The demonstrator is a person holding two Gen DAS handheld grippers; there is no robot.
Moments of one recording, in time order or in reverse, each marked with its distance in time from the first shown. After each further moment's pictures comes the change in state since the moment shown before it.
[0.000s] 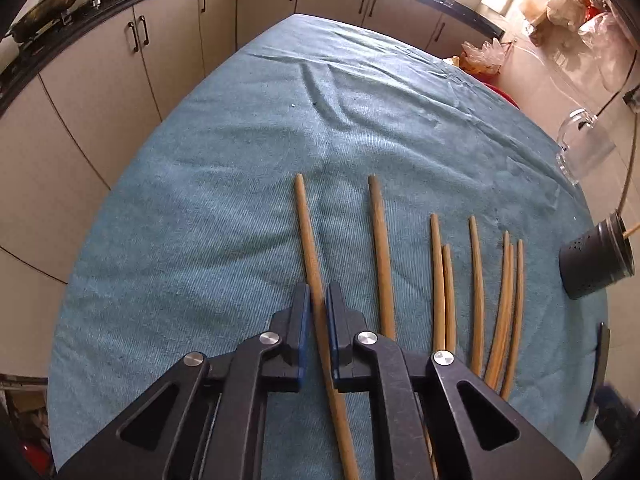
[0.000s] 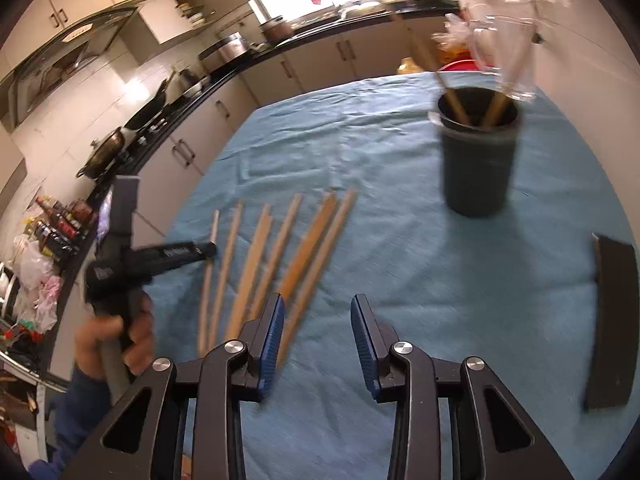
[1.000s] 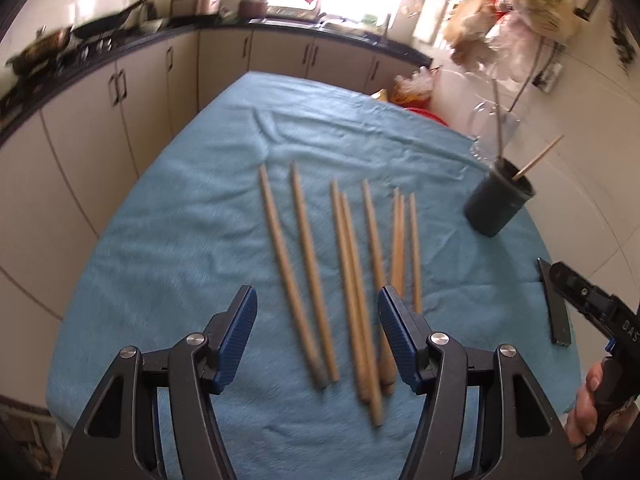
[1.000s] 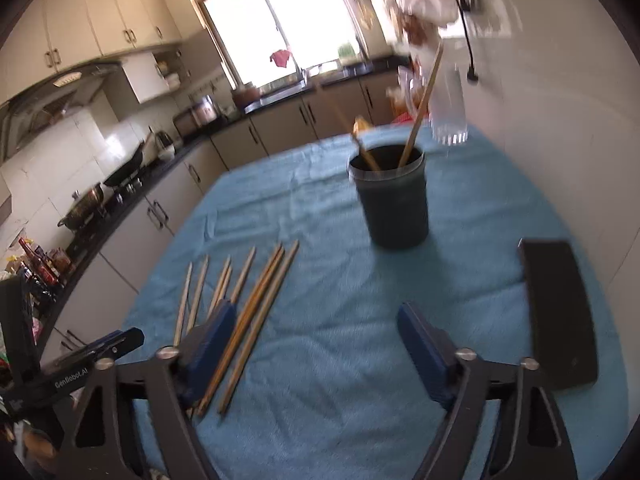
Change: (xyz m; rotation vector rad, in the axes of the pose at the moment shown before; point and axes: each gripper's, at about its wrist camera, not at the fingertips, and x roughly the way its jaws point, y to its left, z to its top) left arm -0.098 -0.012 -0.095 0.101 -0.194 -0.136; right arm -0.057 -0.031 -0.034 0.075 -0.227 -0.105
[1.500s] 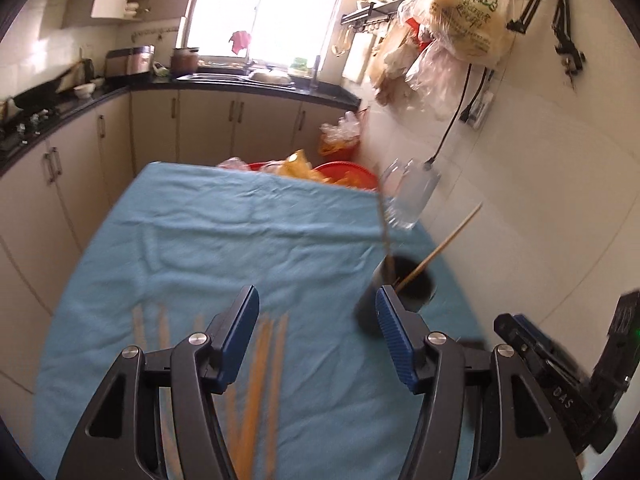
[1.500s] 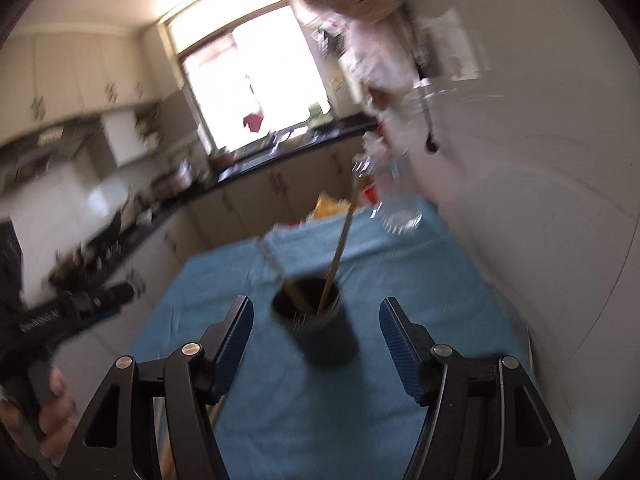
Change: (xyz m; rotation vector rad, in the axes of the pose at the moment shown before) left arm -0.013 -0.135 0.095 0.141 -0.170 -0.143; right arm -0.046 -0.051 0.073 0.005 -0.236 -0.098
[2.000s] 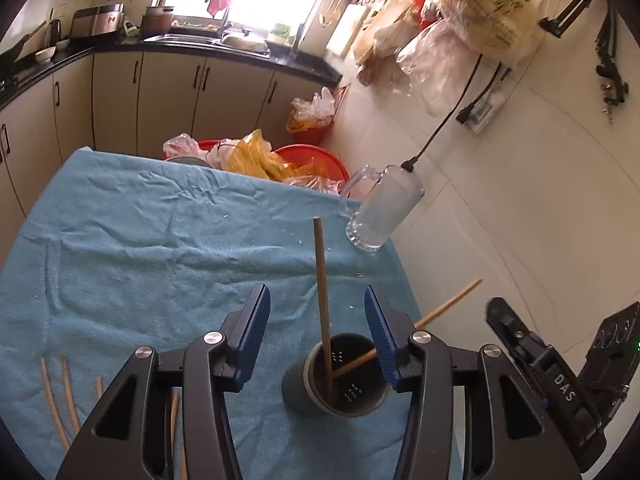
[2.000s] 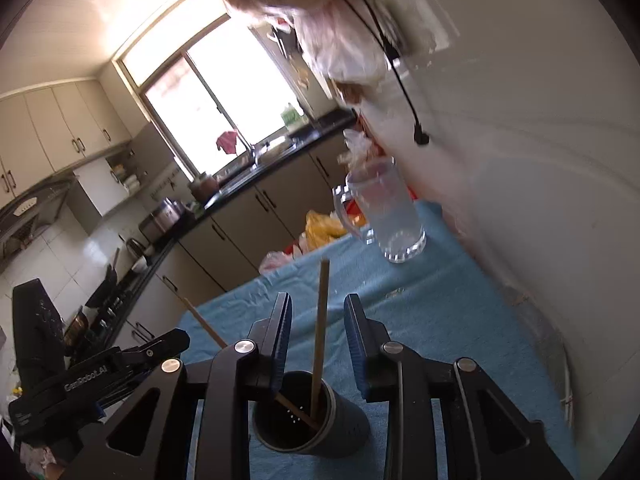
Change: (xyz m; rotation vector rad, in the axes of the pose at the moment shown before) left arm 0.118 -0.049 0.095 -0.098 0.116 -0.155; right arm 0.074 -0.056 0.088 0.218 -0.035 0.027
